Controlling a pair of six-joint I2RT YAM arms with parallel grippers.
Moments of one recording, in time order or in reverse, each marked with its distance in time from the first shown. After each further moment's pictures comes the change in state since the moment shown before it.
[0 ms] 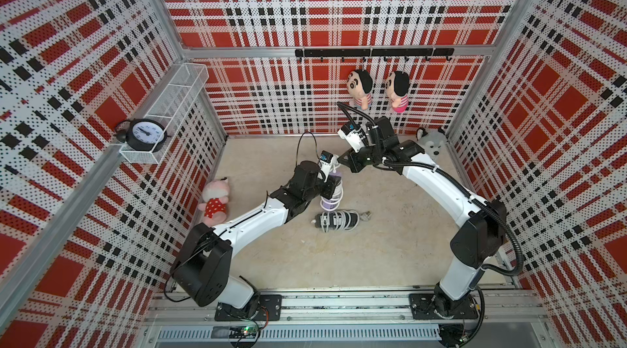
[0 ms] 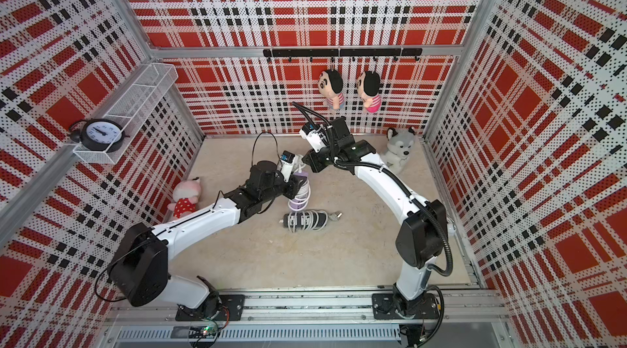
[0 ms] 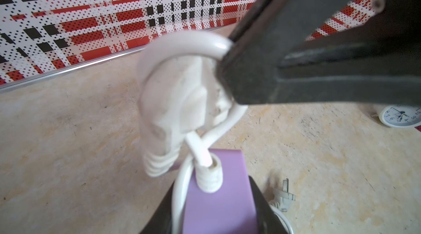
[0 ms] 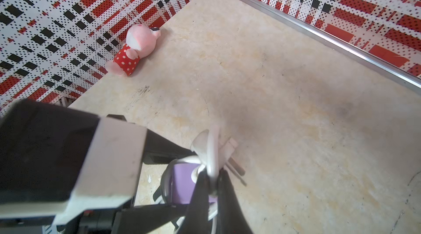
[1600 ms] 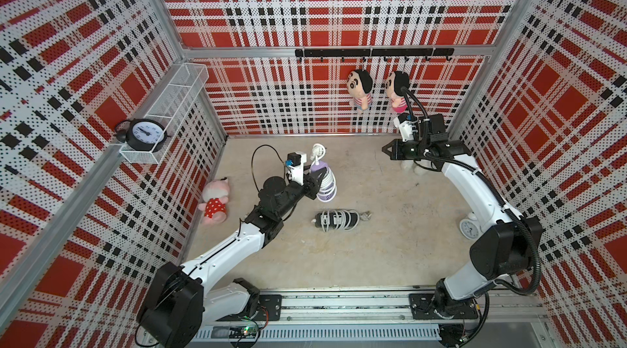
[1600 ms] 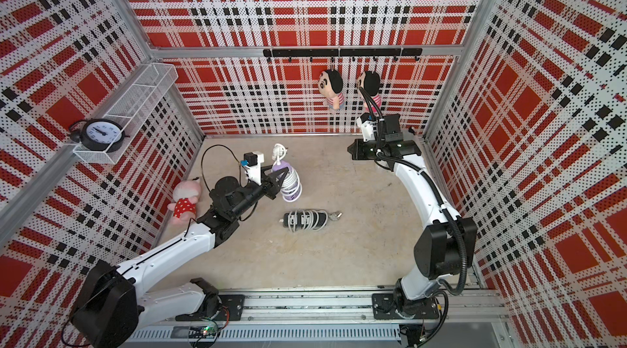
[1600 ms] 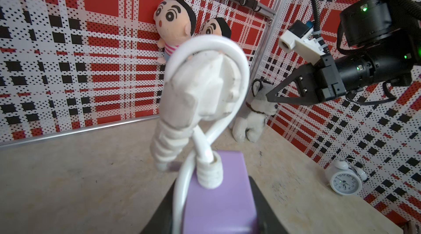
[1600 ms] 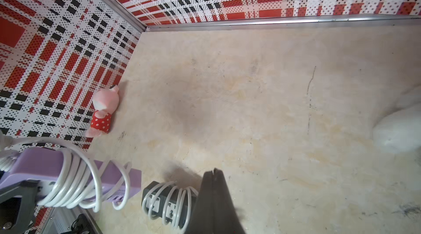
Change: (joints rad) left arm 0.093 -0.301 -0.309 0.459 0.074 -0.158; right arm -0.324 -0.159 -0.150 -0.014 -0.050 0.241
